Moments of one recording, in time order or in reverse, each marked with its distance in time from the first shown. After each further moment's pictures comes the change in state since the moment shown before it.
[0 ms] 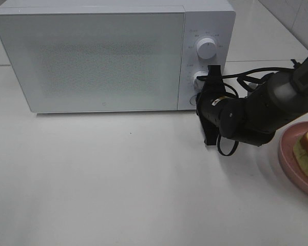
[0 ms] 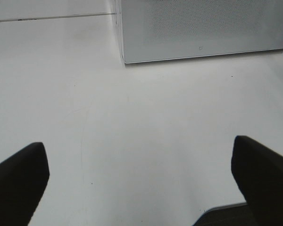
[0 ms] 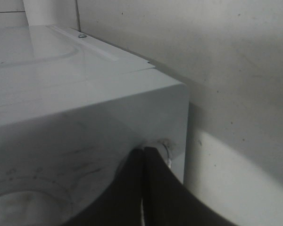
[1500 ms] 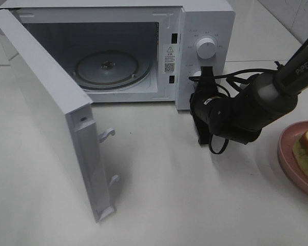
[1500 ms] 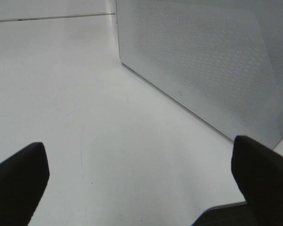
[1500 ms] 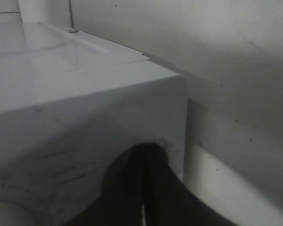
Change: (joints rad) left arm 0.000 0.000 0.000 0.000 0.000 0.000; right arm 0.005 0.059 -0.085 0.053 0.008 -0.047
